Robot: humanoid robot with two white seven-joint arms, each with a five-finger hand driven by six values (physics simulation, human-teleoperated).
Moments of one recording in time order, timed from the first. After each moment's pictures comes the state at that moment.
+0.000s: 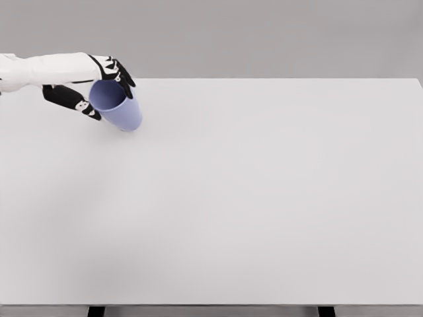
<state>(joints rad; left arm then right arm) -1.06 0.94 -0.96 -1.35 0.17 -0.62 -0.61 -0.01 0.00 -0.07 0.15 0.07 -0.15 0.17</state>
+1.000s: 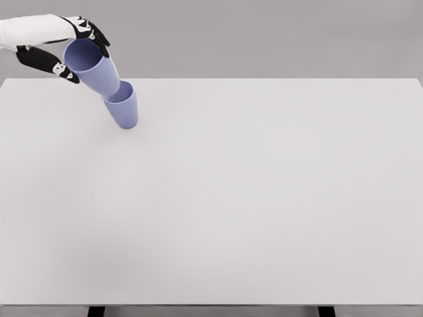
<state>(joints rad) -1.17 0.90 -0.98 -1.15 0.15 -0.61 -0.61 -0.01 0.00 -0.07 0.15 0.07 -0.15 0.17</state>
